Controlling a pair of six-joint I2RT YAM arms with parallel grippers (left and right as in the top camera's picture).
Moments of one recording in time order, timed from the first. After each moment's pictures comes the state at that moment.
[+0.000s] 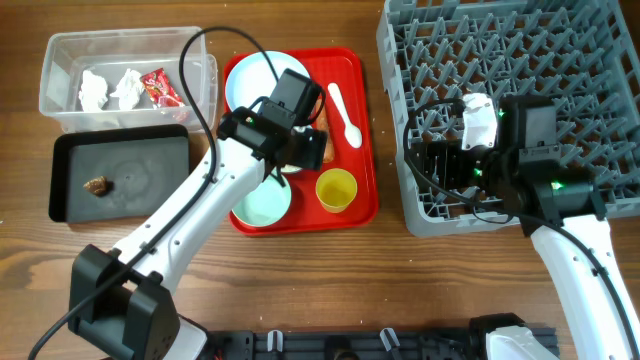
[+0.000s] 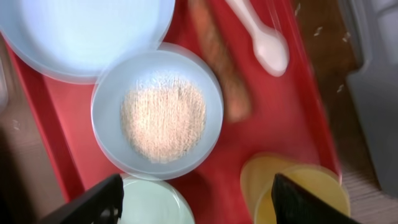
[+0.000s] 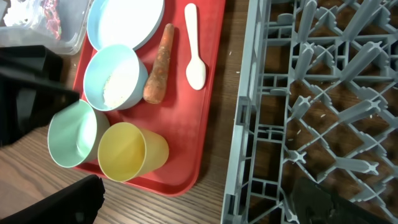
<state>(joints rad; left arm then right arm) -0.53 1.65 1.34 -0.84 -0.08 -0.26 0.12 1.18 1.06 -0.82 -0.35 0.09</state>
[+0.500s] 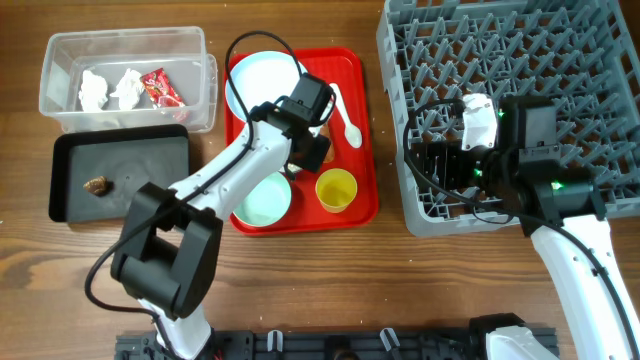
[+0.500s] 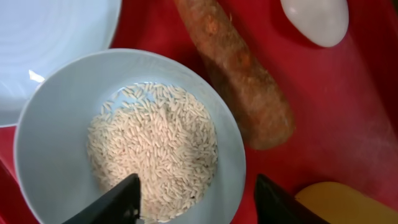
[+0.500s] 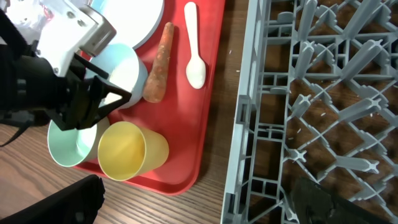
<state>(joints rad) -0.52 1.89 1.35 -0.73 -0.08 -0.06 0.12 1.18 1.06 -0.83 -0.35 0.09</state>
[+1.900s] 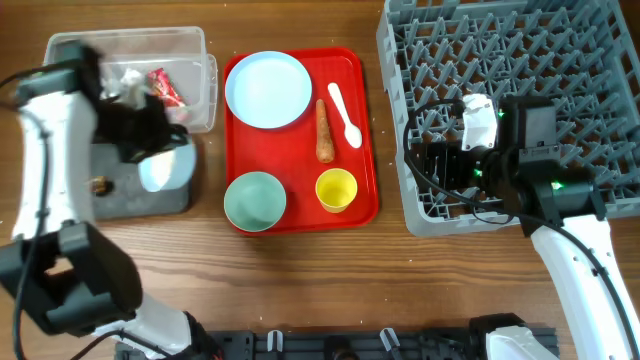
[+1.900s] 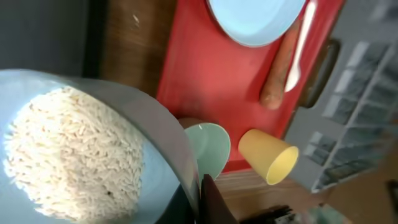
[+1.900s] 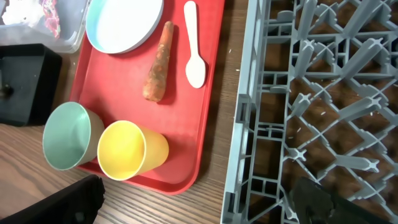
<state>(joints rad) 0.28 1.78 1.58 -1.35 0.54 -0.09 0.12 1.18 1.06 -0.83 -0.35 0.09</state>
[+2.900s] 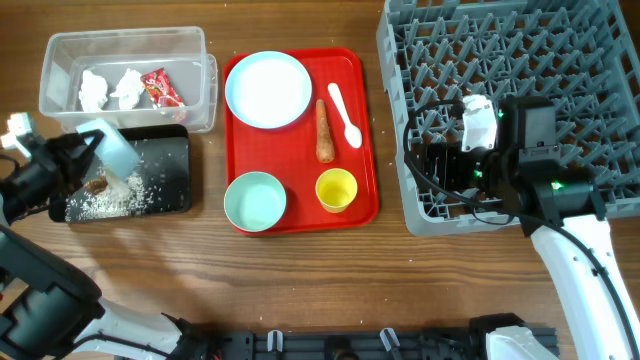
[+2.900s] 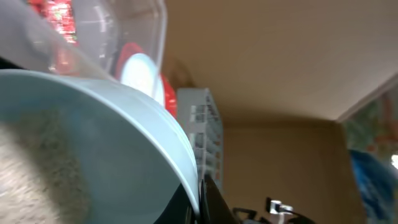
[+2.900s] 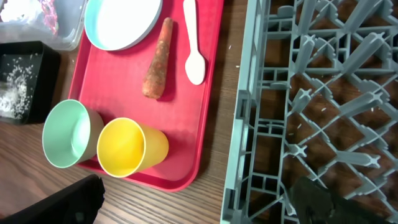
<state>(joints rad) 0.85 1.83 1.31 -1.11 1.37 0.19 0.12 1.18 1.06 -0.84 -0.35 0.09</state>
